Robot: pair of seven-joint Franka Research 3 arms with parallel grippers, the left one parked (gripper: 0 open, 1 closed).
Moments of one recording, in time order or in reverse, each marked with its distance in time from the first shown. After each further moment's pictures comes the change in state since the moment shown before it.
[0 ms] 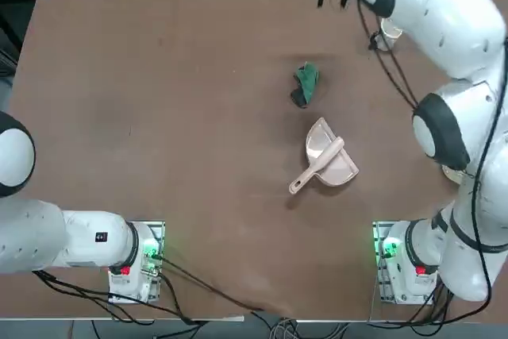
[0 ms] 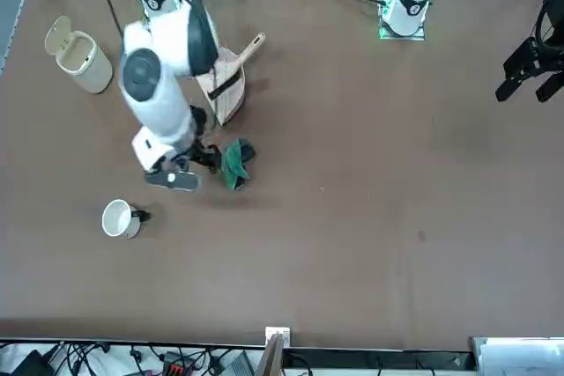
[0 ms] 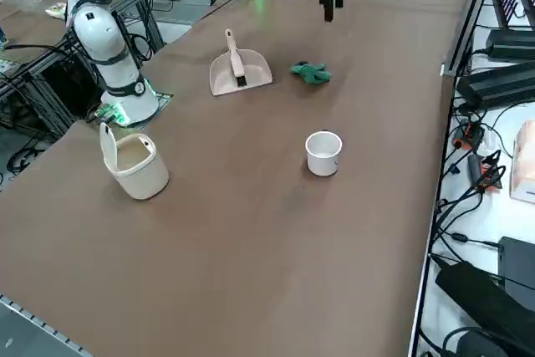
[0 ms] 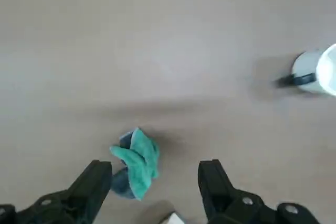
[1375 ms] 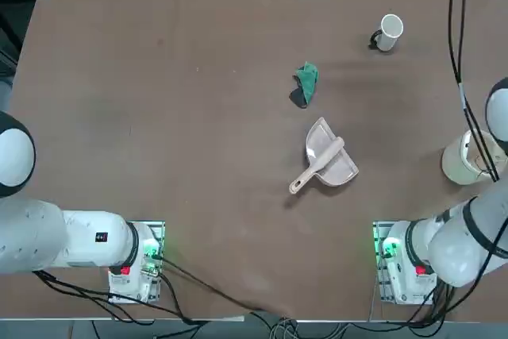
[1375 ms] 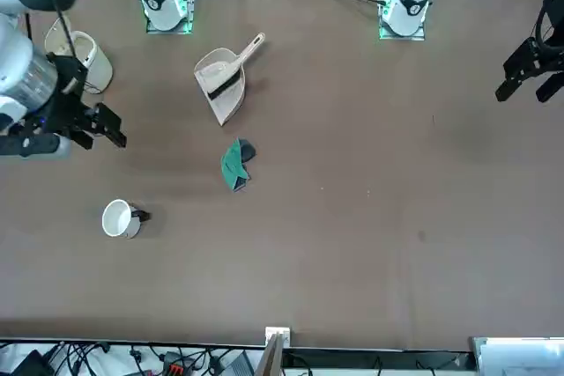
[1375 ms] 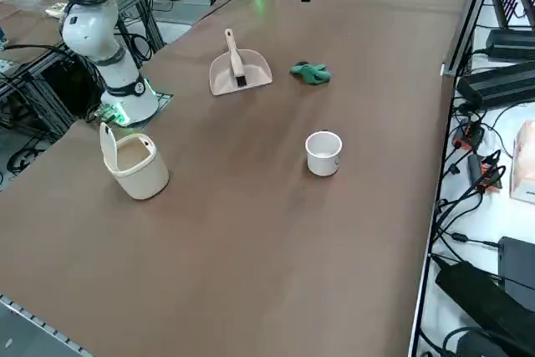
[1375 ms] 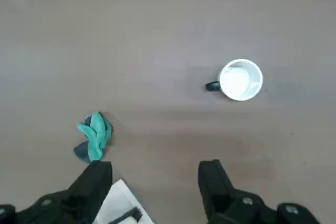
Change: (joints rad) arm -0.504 -0.294 0.327 -0.001 -0.136 -0.191 -0.242
